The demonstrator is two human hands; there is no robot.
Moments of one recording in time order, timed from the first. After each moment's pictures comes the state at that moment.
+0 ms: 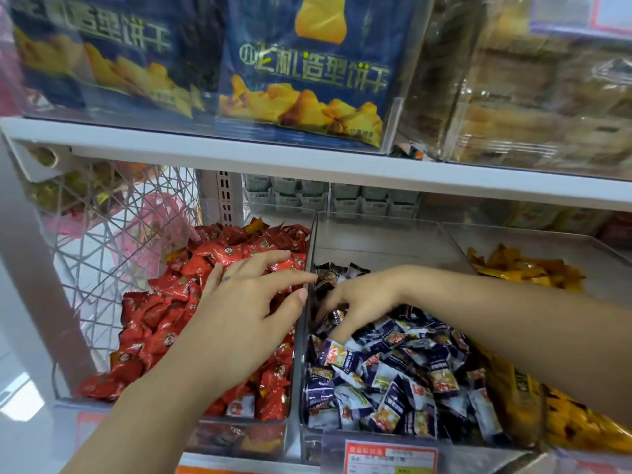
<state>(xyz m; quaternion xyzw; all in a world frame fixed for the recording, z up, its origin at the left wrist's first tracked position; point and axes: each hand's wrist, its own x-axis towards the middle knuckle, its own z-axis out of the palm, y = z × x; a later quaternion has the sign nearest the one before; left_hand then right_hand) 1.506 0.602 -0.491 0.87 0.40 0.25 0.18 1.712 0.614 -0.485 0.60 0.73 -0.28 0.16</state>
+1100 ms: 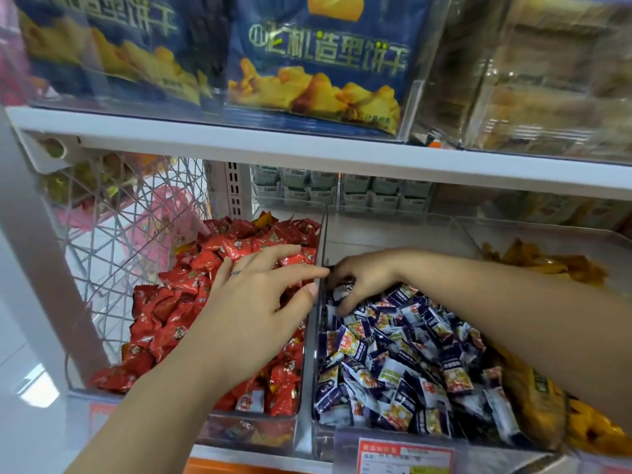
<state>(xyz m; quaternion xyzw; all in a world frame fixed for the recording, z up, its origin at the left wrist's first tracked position) 1.506 0.600 -0.488 0.87 0.40 0.23 0.19 1.727 0.650 -0.498 0.66 0.70 -0.23 0.14</state>
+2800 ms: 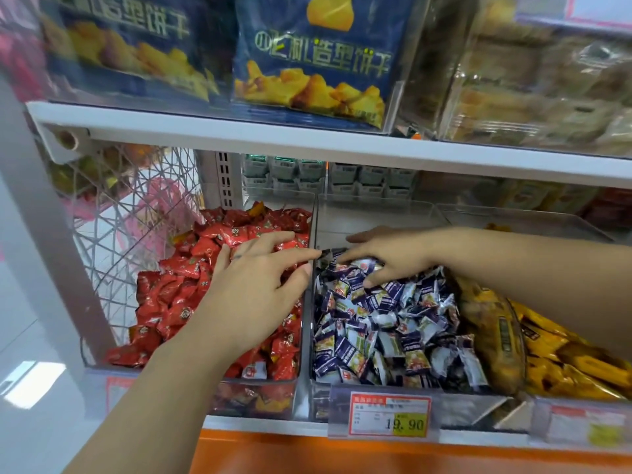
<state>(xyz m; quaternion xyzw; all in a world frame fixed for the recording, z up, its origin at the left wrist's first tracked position) 1.506 0.596 -0.485 0.87 0.40 0.23 0.17 1.748 0.600 -0.468 0.62 0.76 -0.12 0.17</state>
